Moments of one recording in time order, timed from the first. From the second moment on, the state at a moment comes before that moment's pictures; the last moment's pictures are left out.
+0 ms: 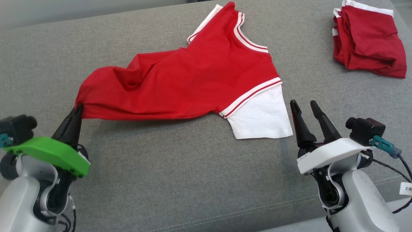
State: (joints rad) left arm -0.37 0.50 -0.36 0.19 -0.91 0.03 0.03; right arm -0.27 -0.08 0.12 0.21 0.52 0.13 -0.11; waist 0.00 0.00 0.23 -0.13
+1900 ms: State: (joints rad) left arm -0.04 0.36 -0.32 0.16 -0.90 0.09 -0.25; right arm -0.21 -0.08 0.10 0.33 0.51 0.13 -0.07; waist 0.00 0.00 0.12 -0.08
